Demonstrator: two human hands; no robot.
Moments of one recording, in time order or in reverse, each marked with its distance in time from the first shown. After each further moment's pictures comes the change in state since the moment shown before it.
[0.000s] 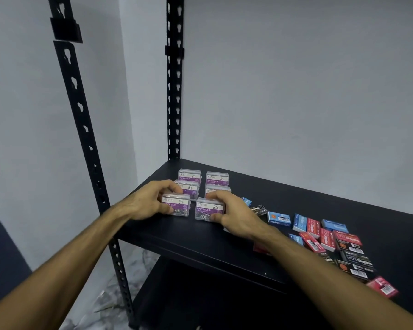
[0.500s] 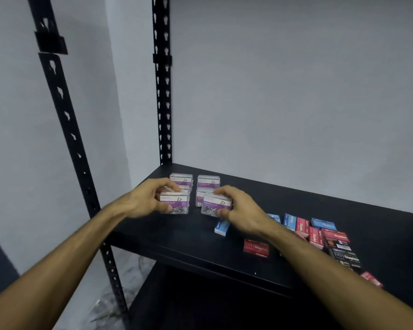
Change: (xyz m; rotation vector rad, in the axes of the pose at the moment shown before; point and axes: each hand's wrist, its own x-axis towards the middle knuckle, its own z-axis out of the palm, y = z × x) left_hand 0.004 0.029 0.000 -0.058 -0.022 0.026; right_hand -0.014 0.014 -0.033 0.049 0.071 0.025
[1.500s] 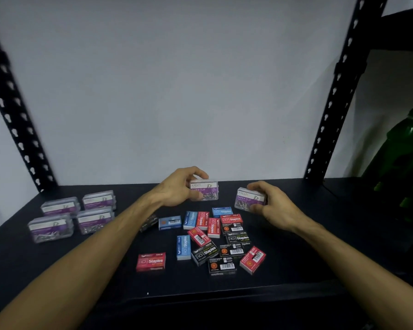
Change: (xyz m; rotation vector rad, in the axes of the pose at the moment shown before) left_hand 0.159 0.173 0.213 -0.006 -0.292 0.304; right_hand -0.151 0.155 -0.183 -0.043 0.389 0.373
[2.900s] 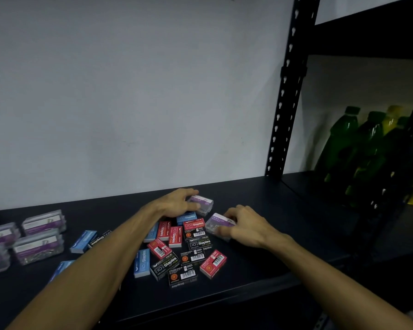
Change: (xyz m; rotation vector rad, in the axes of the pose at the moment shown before) left_hand 0.066 0.008 0.074 0.260 -0.290 -0.159; right_hand -0.033 0.012 -0.007 -0.277 -0.115 0.168
